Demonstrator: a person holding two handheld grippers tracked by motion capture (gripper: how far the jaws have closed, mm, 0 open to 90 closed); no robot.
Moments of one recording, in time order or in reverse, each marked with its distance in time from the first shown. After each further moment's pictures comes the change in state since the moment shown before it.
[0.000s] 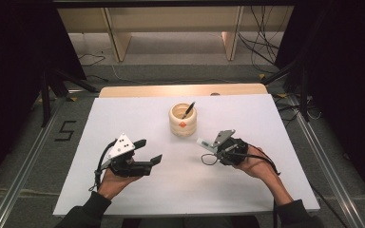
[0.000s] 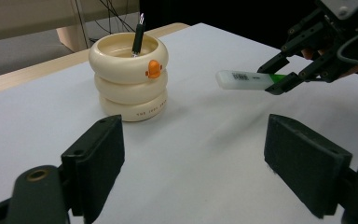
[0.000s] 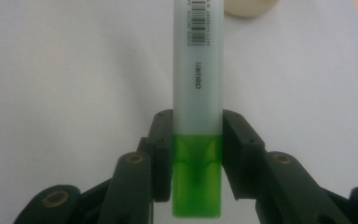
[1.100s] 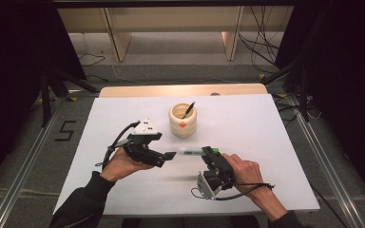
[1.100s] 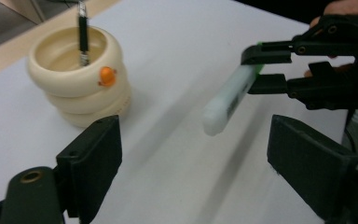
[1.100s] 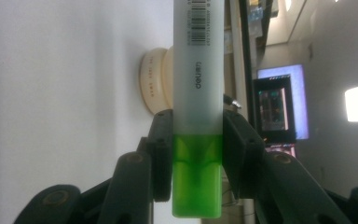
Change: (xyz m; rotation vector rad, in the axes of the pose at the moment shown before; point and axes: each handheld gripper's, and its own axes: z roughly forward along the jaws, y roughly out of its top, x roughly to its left) left arm -0.017 0.066 0.031 0.279 -0.146 0.123; right arm 0.094 0.000 -0.008 -0.249 -0.641 -0.666
